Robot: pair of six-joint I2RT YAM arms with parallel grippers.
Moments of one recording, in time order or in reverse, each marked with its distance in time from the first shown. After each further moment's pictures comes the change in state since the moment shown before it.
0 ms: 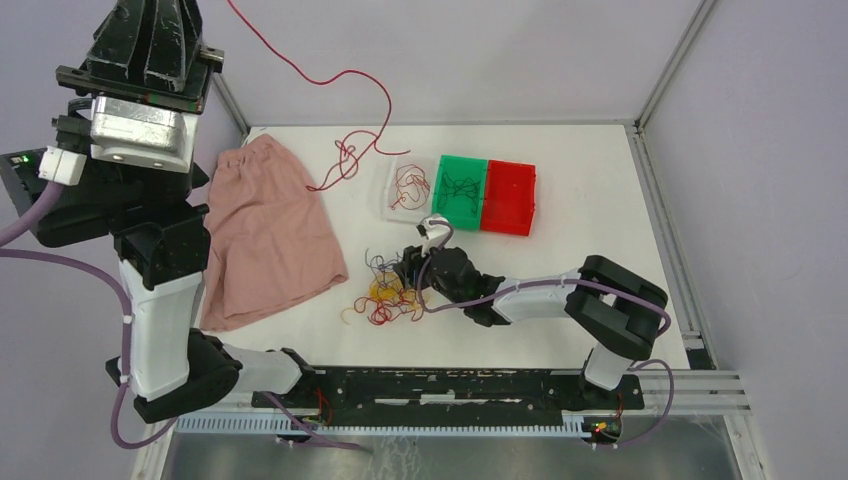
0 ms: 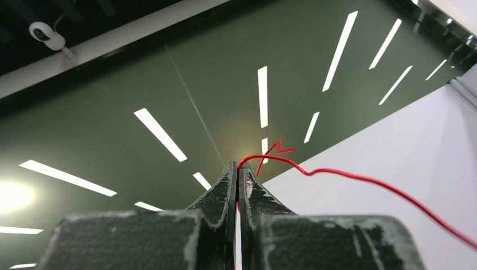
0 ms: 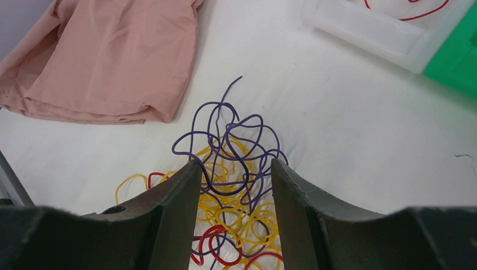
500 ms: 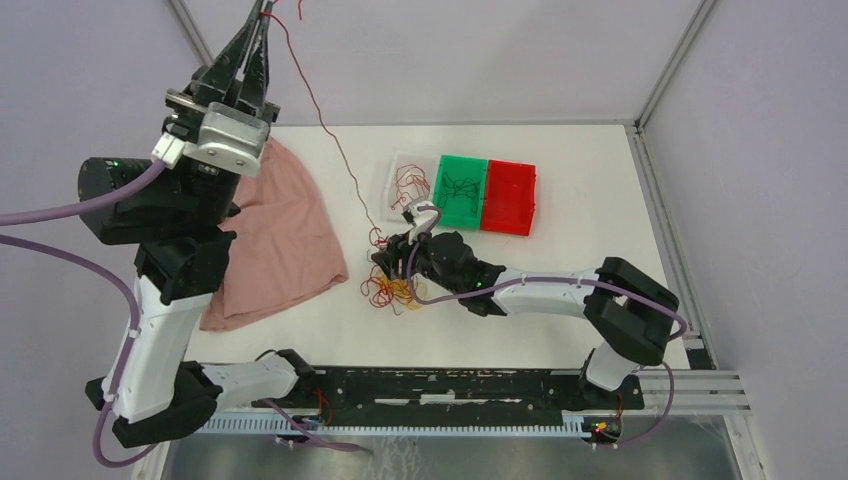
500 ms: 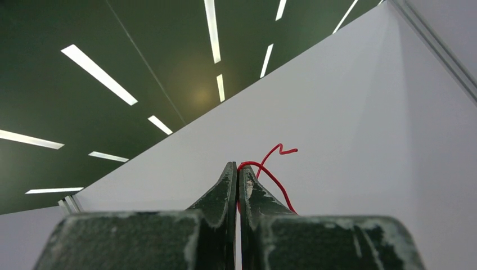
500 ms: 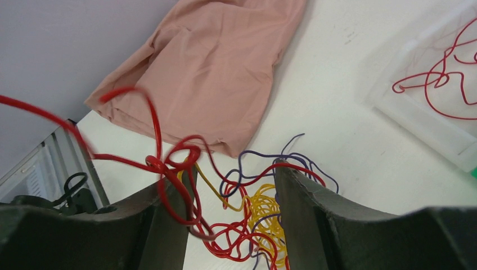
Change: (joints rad) left arm 0.000 -0.199 -0.419 -0.061 -0.081 -0.044; right arm 0.000 -0.066 0.127 -0.050 -0.143 -0.078
